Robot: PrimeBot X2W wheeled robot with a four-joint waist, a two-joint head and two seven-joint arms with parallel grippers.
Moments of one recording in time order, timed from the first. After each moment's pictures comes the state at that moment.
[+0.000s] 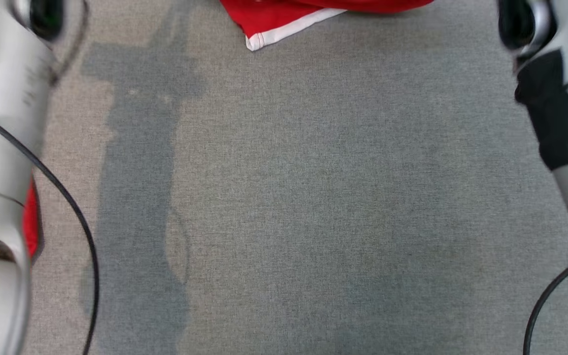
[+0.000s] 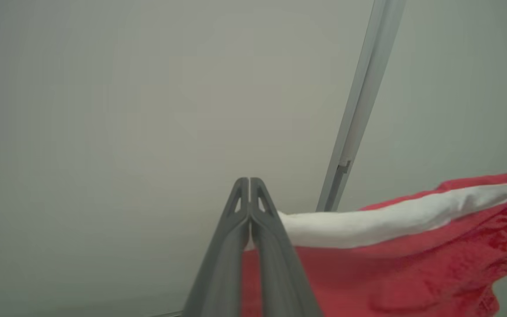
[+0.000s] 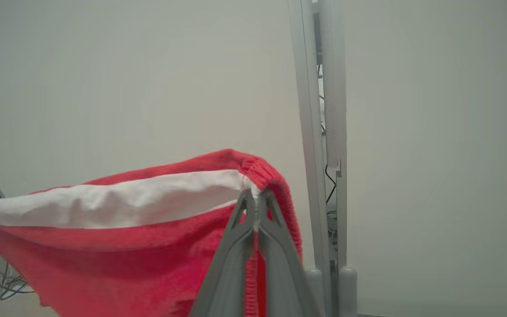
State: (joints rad) left arm -1.41 0.22 -0.55 1.01 -0.79 -0.13 -0.23; right arm -1.36 -0.11 0.40 0.93 0.55 0.13 -0.26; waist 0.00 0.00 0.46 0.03
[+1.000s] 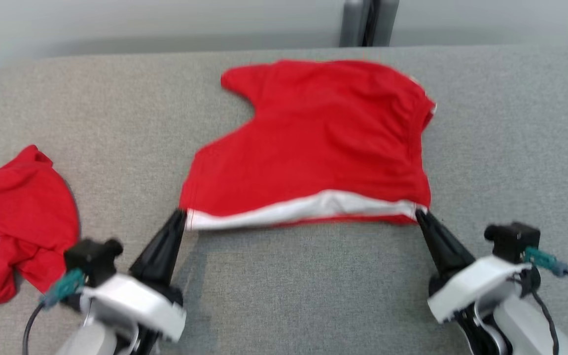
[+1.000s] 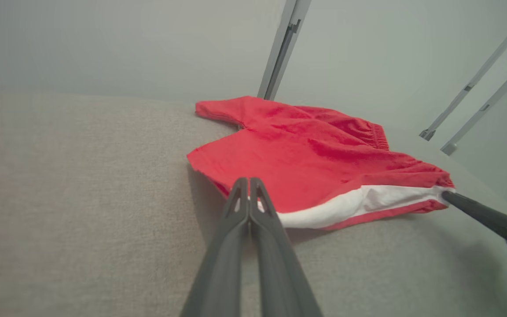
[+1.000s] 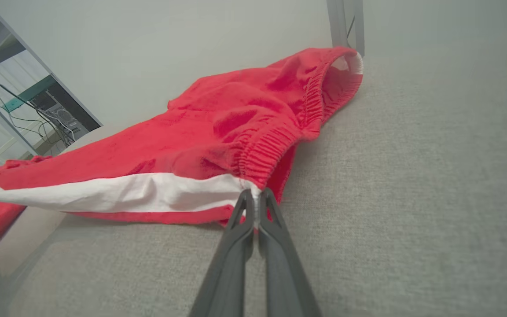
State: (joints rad) left arm -0.26 0.35 -0.49 0.19 -0.71 -0.01 -0.19; right arm -0.39 -0.26 0.55 0.46 0.75 0.13 -0.26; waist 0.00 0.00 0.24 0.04
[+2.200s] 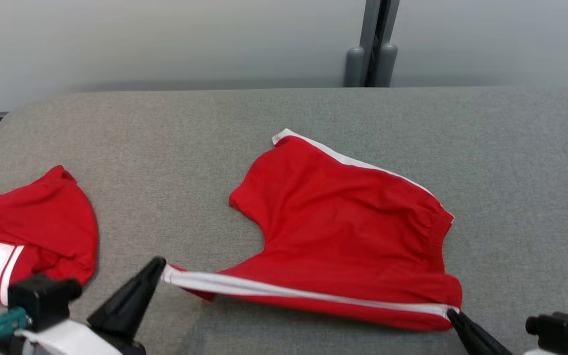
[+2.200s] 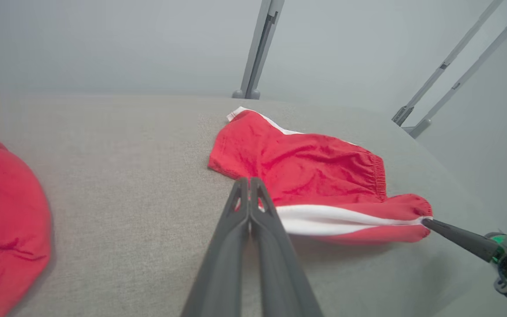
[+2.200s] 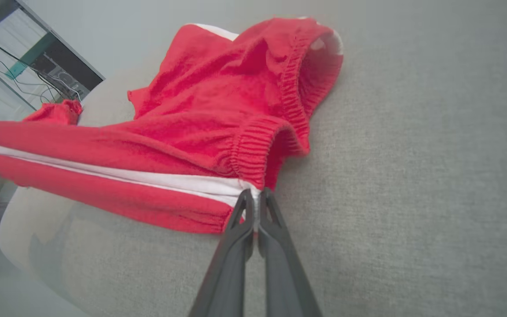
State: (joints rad) left arm 0.17 0.65 -0.38 -0.52 -0.87 0.25 0.18; right arm 0.19 -0.38 0.32 0.02 0.73 0.13 0.03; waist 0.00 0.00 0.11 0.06
